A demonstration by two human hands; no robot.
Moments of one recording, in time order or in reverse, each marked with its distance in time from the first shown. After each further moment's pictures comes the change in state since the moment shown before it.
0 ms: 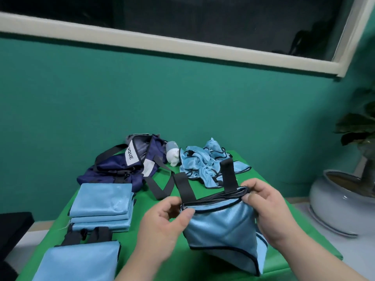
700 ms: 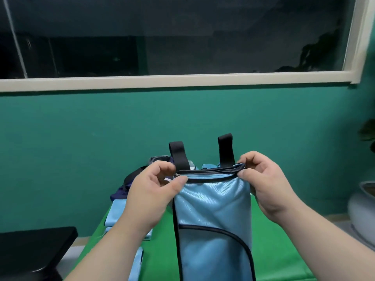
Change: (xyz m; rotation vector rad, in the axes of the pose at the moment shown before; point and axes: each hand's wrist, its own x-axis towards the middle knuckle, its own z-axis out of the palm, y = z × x) left_hand -0.006 0.148 -0.014 0.052 0.046 0.258; right_hand 0.001 -0.108 0.009 0.046 -0.120 -0.151
